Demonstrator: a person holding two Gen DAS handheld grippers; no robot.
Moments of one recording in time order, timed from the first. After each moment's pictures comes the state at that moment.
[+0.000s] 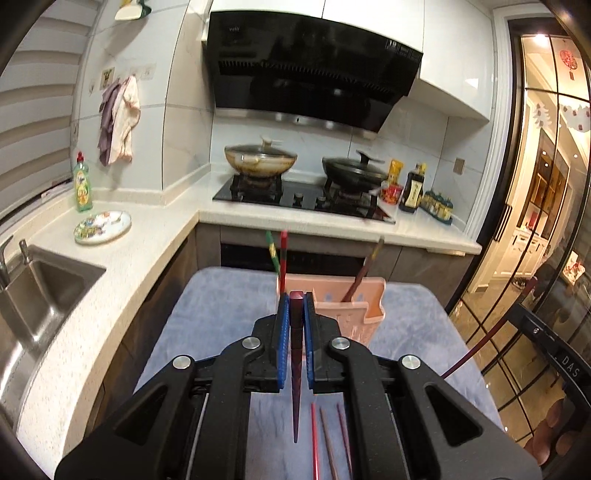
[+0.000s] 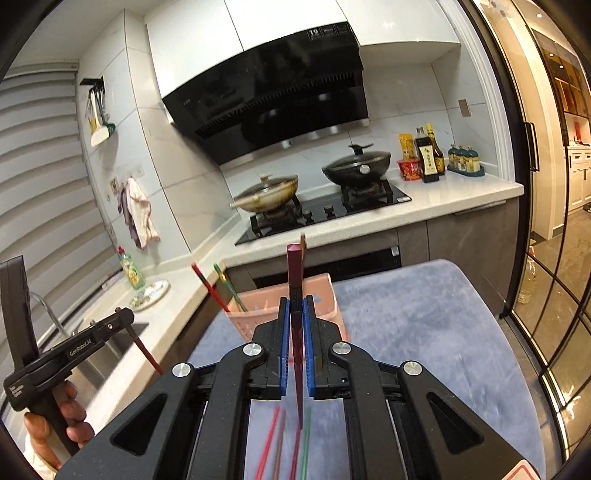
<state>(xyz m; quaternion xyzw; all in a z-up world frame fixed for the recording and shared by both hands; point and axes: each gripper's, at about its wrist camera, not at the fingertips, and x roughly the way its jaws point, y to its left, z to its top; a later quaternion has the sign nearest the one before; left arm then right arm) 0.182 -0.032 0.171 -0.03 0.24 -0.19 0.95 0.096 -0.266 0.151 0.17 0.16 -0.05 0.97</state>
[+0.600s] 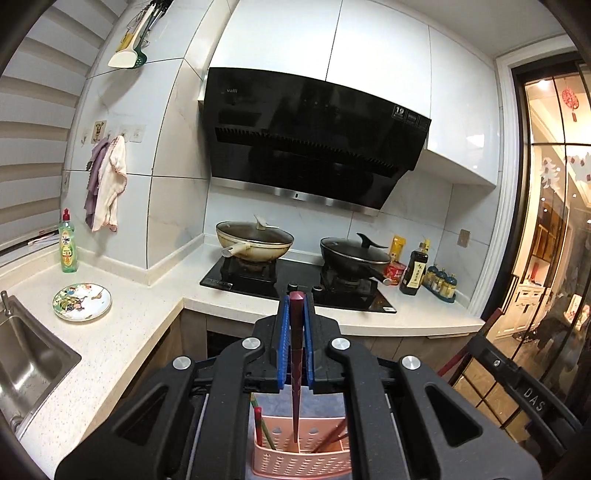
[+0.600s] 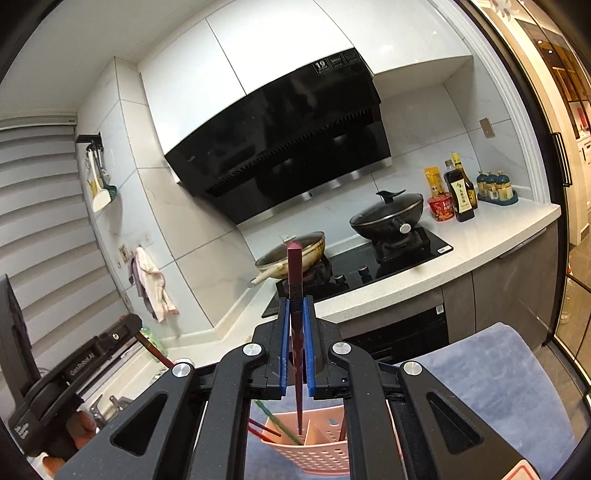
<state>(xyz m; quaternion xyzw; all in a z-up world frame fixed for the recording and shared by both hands) 0.277 -0.071 0.240 -0.07 0.13 -0.17 0.97 0.224 -0.283 0.200 0.22 0.09 -0.02 0.97</state>
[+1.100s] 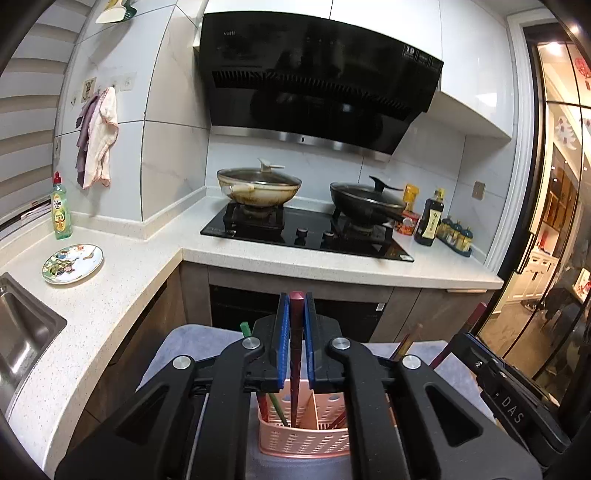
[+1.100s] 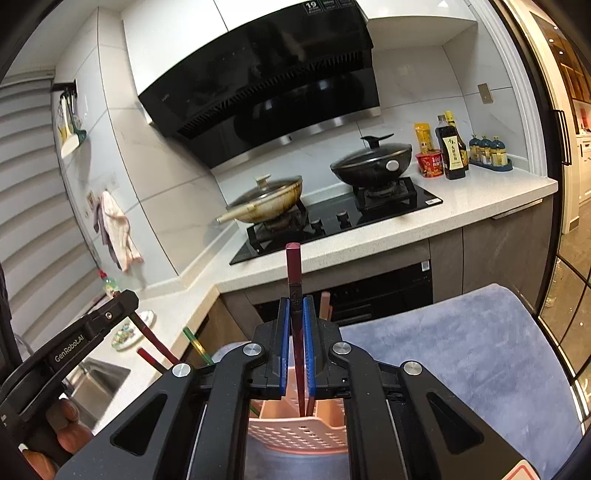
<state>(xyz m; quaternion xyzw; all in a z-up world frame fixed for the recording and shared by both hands) 0.313 -0.092 0.165 -0.04 0.21 -0.17 0.96 0.271 -0.276 0.124 0.19 0.19 -0.05 0.96</state>
